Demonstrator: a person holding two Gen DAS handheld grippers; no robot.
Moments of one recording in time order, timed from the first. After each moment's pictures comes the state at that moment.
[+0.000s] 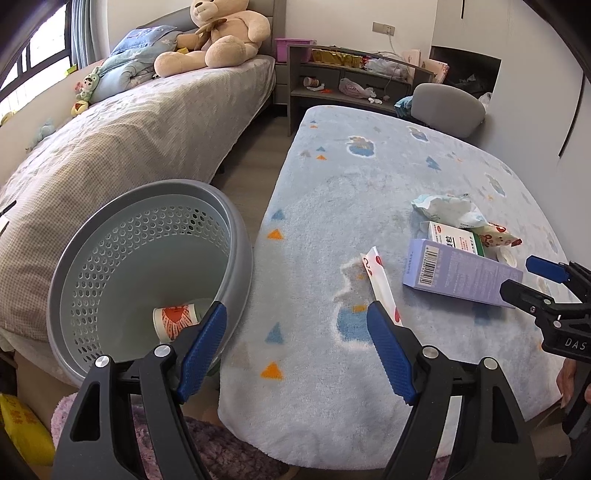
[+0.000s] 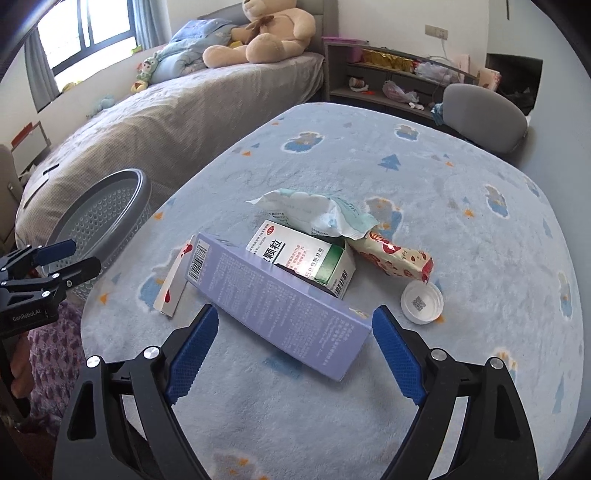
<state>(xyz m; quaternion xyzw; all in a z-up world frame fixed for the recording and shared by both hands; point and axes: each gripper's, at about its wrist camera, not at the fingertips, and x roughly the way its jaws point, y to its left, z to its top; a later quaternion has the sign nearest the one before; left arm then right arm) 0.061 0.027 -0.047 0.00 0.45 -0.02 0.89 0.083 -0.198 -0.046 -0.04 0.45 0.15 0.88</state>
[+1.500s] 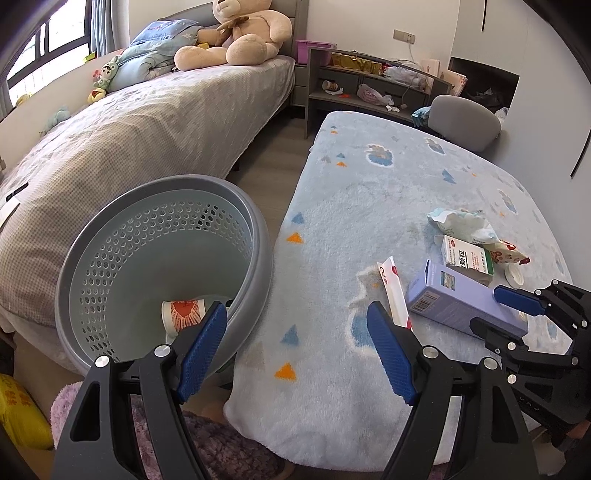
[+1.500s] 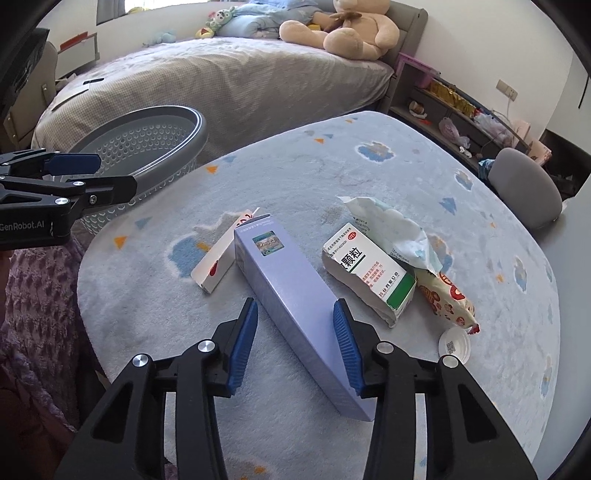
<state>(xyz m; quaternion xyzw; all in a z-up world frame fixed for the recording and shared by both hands) 0.061 0.040 -0.044 -0.03 0.45 0.01 0.89 0.070 -0.132 -0.056 -0.19 0.43 0.21 0.86</state>
